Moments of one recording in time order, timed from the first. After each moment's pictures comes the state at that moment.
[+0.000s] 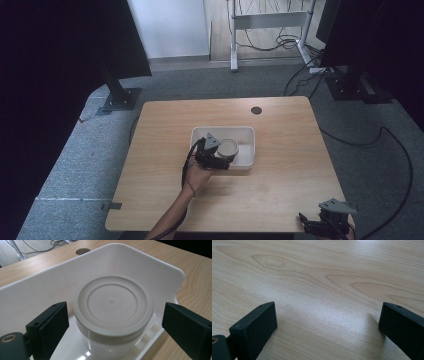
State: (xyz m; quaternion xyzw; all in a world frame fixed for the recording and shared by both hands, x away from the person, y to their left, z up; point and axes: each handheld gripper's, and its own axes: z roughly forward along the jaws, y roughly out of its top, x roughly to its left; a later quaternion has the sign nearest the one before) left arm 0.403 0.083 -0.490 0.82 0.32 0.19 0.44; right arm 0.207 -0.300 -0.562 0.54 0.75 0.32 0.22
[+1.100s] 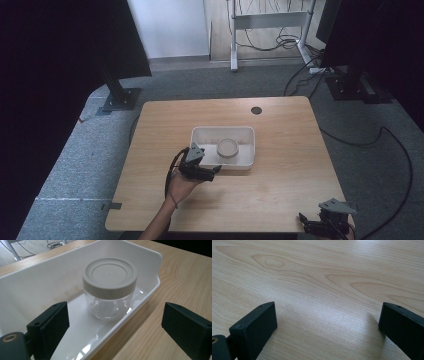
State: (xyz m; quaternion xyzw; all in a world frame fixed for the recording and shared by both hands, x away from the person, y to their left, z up) left arm 0.363 0.134 -0.487 0.82 0.30 0.18 0.45; right arm 0.207 -0.300 -0.562 0.54 0.75 0.32 0.22
